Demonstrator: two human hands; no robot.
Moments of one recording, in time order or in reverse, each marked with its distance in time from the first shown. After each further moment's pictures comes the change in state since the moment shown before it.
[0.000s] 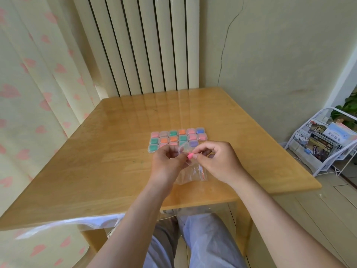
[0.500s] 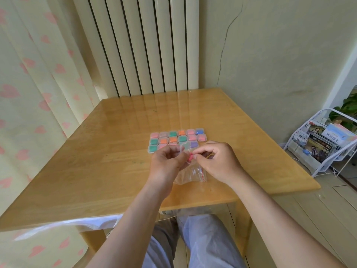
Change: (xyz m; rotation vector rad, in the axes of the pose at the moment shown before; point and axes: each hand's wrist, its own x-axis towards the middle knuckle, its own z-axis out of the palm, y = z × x) left_hand -0.002 0.001 -0.002 -0.120 -0.049 -0.048; right_hand -0.002 -0.005 0.000 -0.040 0.031 -0.018
